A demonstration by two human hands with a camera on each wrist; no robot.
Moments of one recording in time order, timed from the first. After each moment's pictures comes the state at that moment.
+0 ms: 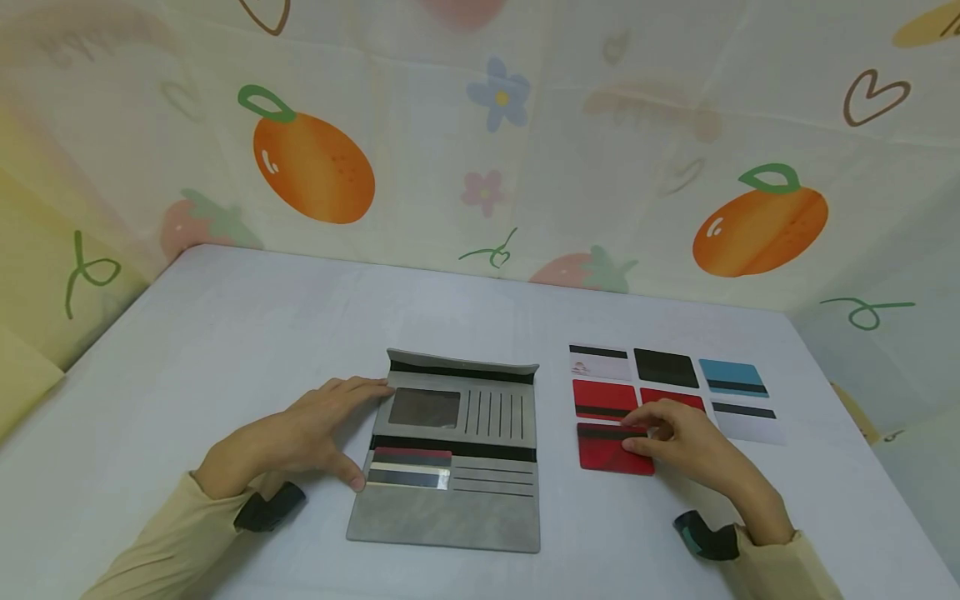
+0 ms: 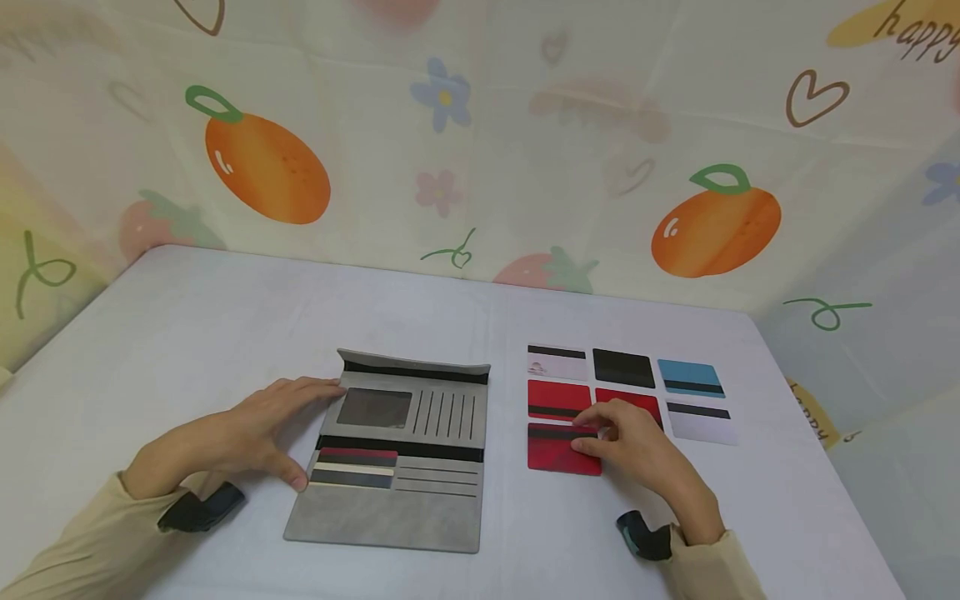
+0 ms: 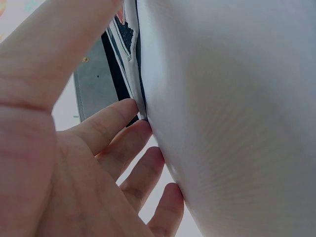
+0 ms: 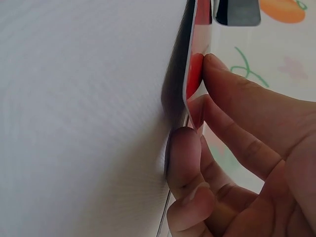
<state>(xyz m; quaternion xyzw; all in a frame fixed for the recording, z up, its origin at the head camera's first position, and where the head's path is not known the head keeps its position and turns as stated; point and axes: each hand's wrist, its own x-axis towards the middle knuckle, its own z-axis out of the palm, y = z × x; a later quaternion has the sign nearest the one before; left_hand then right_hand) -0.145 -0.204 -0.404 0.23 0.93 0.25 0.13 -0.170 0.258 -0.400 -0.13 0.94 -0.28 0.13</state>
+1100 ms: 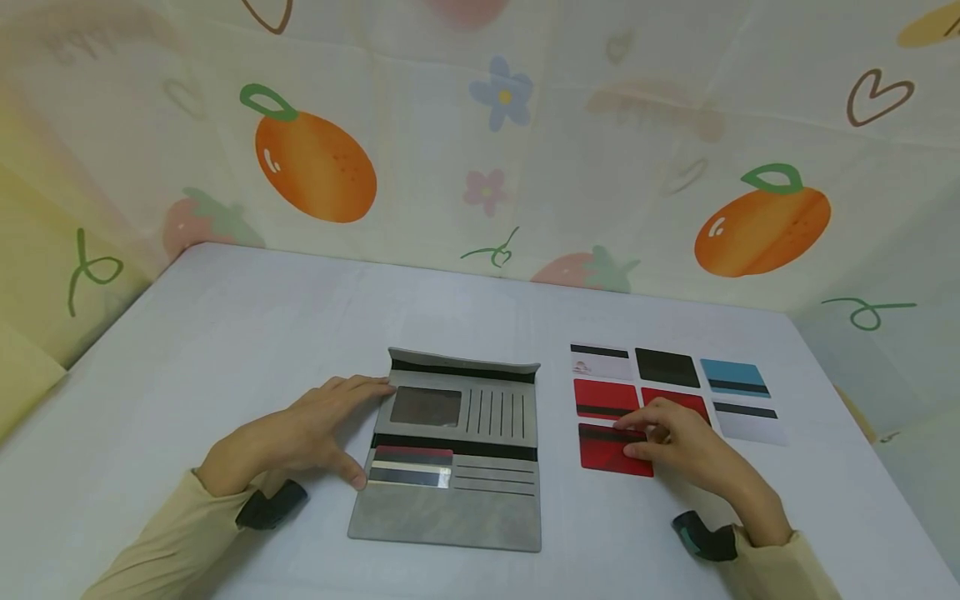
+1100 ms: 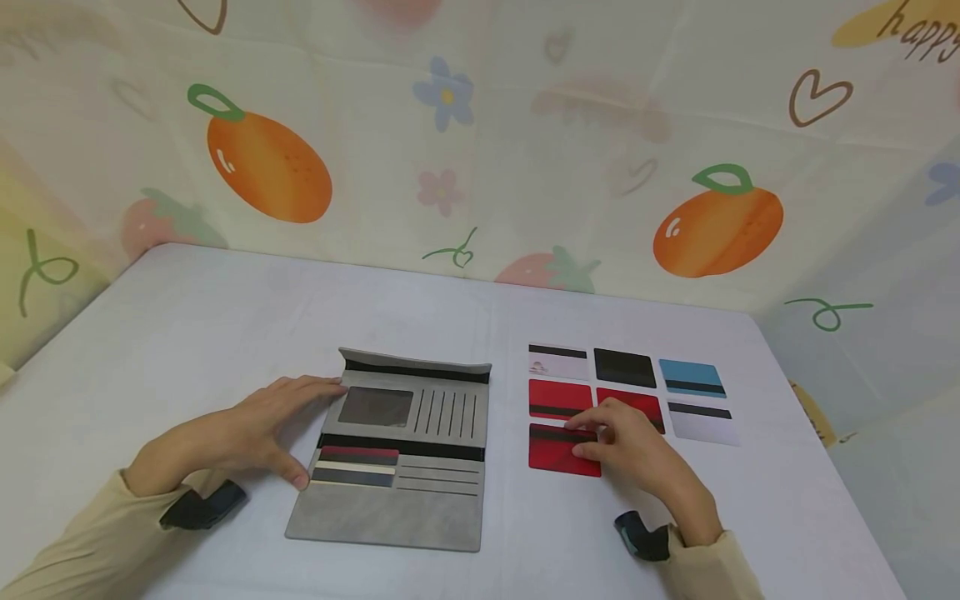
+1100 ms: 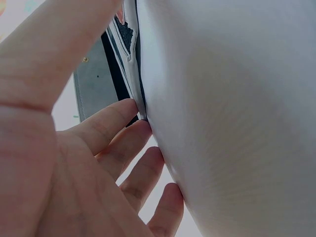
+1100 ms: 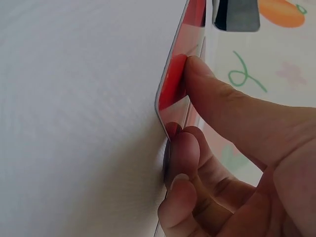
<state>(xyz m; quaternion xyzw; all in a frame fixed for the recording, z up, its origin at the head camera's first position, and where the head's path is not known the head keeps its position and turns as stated) -0.146 -0.204 -0.403 0.22 0.93 0.24 0.14 -0.169 0.258 -0.402 -0.16 0.94 -0.28 0.13</state>
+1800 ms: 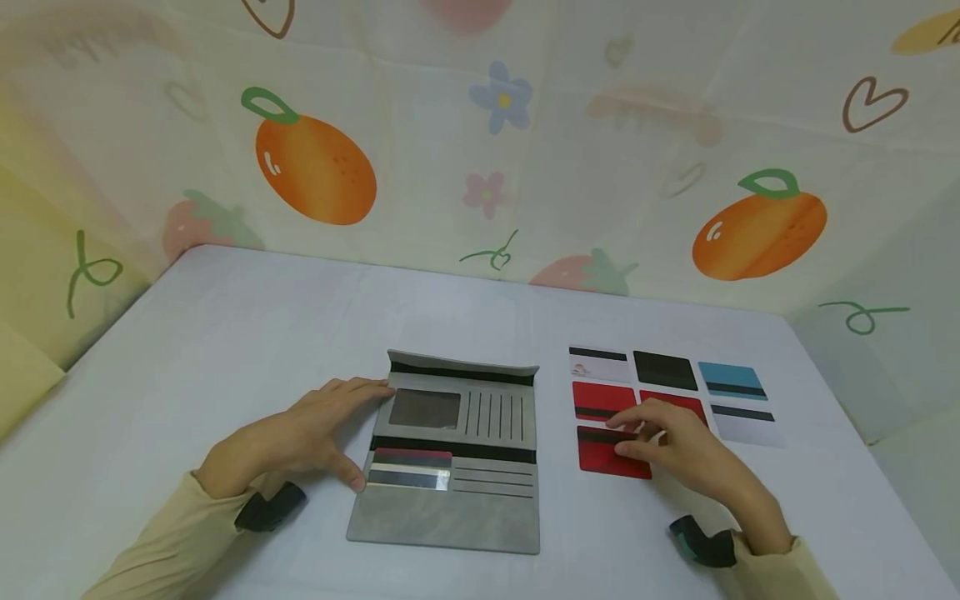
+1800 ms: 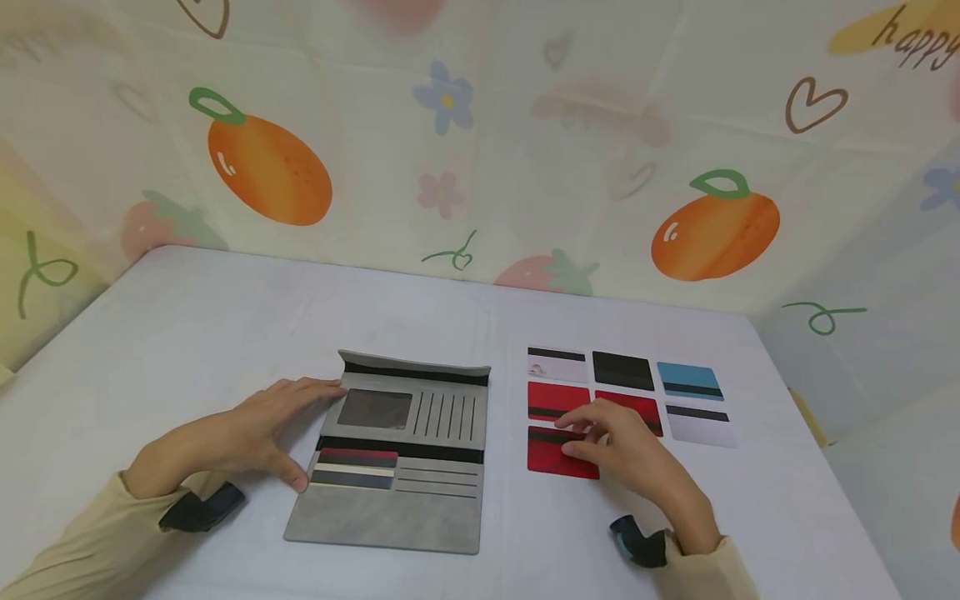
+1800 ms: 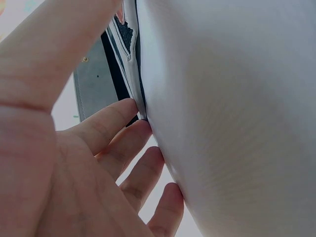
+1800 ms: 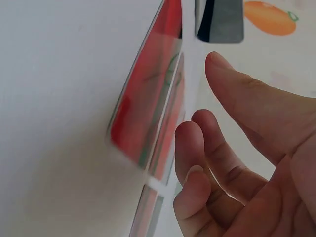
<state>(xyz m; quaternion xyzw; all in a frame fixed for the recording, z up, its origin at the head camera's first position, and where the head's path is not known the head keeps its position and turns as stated) -0.145 -0.204 -0.402 0.23 0.93 0.24 0.14 -0.164 0.248 -0.389 -0.19 0.93 -0.31 0.12</state>
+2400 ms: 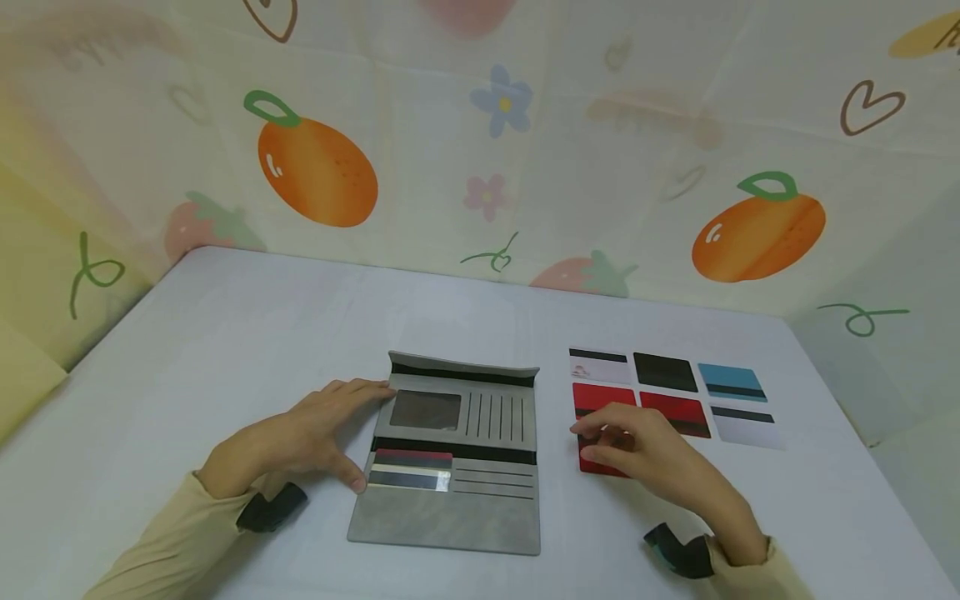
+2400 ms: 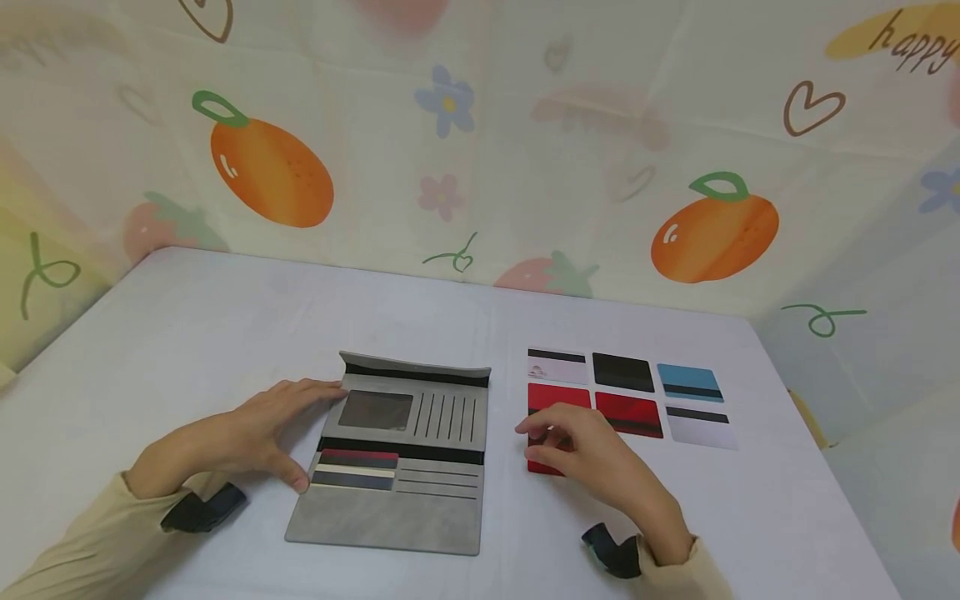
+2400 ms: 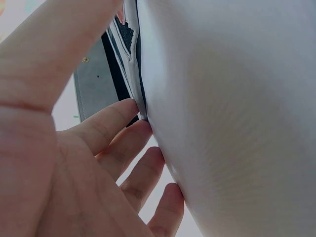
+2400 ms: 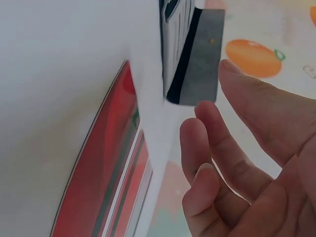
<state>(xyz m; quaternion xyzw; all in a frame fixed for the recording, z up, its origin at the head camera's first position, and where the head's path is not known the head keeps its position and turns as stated) -0.146 -0.204 -0.403 0.22 0.93 0.24 0.14 -0.154 0.214 -0.380 -0.27 0.89 -0.36 0.11</state>
